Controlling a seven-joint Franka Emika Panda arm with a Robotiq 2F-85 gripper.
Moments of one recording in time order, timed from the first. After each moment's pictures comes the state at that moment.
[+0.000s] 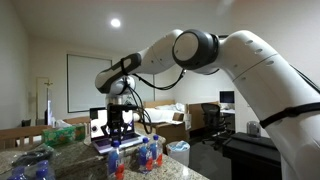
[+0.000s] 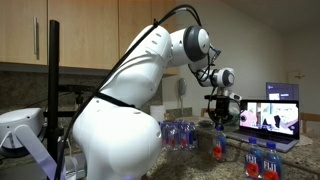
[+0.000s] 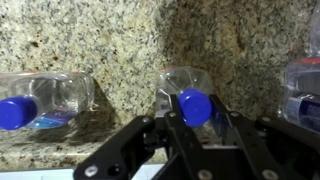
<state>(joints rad) 0.11 0.53 0.03 -1.41 0.09 1.75 0.23</state>
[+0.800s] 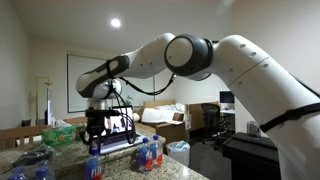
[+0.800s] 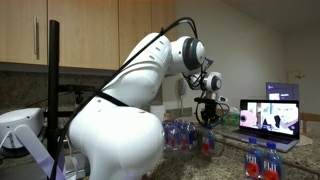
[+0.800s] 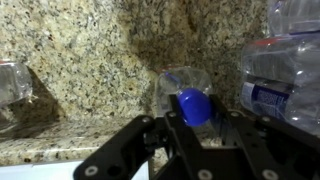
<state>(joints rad) 0.20 0.62 0.05 -1.33 0.12 1.84 0.35</state>
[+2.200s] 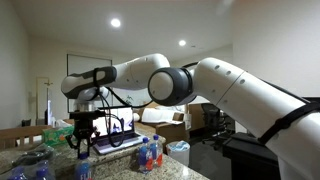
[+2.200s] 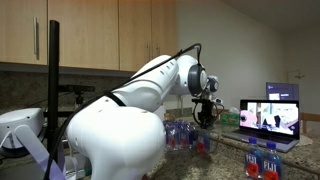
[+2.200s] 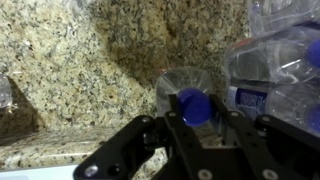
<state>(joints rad) 0.26 0.90 0.05 -0.86 0.12 1.56 0.46</state>
